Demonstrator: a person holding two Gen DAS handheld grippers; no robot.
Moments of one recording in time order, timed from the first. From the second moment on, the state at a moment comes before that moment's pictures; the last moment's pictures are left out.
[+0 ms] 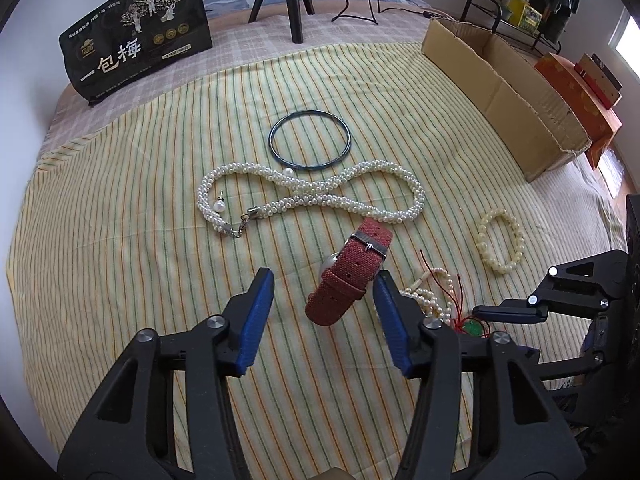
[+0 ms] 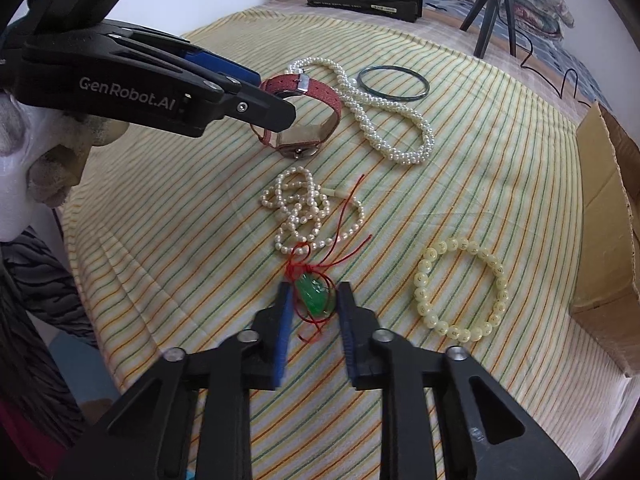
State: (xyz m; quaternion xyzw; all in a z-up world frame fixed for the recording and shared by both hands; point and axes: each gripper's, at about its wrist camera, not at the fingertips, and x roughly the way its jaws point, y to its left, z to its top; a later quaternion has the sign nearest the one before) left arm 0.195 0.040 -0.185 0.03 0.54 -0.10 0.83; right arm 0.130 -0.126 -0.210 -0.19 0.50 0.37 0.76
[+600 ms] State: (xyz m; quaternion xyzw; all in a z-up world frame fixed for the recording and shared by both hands) left arm 0.193 0.048 -0.175 0.01 0.53 -0.09 0.84; right arm 0.124 -0.132 -0.199 -0.18 0.49 0.37 0.77
